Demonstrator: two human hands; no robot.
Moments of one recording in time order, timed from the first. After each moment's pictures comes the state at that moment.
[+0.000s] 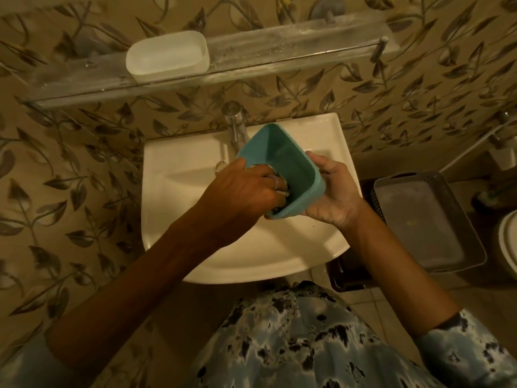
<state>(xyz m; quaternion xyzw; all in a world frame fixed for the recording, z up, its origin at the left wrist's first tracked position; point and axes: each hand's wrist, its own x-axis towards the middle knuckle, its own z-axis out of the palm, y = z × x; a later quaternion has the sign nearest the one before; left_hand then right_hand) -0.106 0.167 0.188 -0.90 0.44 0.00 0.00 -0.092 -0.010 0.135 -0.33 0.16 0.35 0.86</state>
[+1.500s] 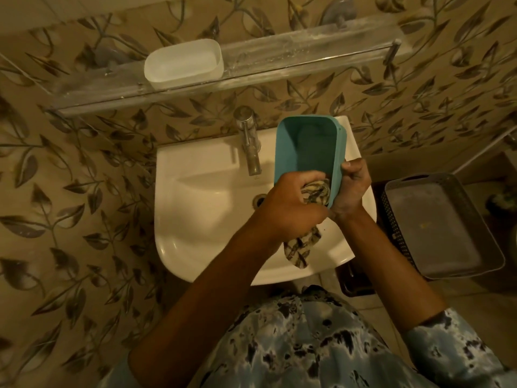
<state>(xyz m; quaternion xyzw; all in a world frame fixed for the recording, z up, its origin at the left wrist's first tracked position) -0.128 0.118 0.204 -0.81 0.01 0.24 -0.54 -0.079 0.002 0.101 -0.29 0.07 0.04 0.95</state>
